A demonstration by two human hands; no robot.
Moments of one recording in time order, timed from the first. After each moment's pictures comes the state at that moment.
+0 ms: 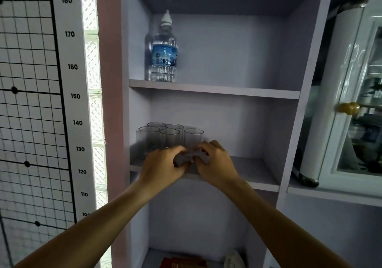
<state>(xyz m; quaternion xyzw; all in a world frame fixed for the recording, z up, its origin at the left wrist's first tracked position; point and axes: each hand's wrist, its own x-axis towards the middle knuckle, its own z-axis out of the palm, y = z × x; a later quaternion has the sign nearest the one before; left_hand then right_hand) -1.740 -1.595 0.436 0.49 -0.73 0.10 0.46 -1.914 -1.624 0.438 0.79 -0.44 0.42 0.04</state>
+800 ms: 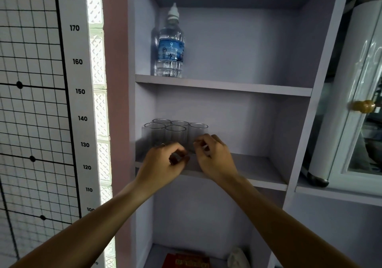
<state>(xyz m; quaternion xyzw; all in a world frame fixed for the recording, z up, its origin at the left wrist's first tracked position) -1.720 -1.595 0.428 0.41 -0.75 0.04 0.52 -1.894 -1.625 0.442 0.75 -0.42 0.51 -0.04</state>
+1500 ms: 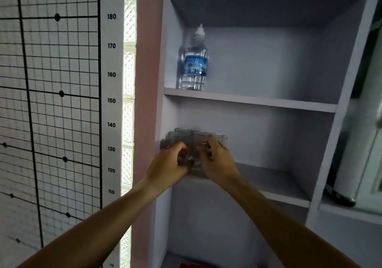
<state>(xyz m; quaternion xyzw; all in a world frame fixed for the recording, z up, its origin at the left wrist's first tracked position) -1.685 -1.589 0.441 0.53 -0.70 0.04 0.47 -1.853 -1.622 0.457 0.78 -0.40 0.48 -0.09</state>
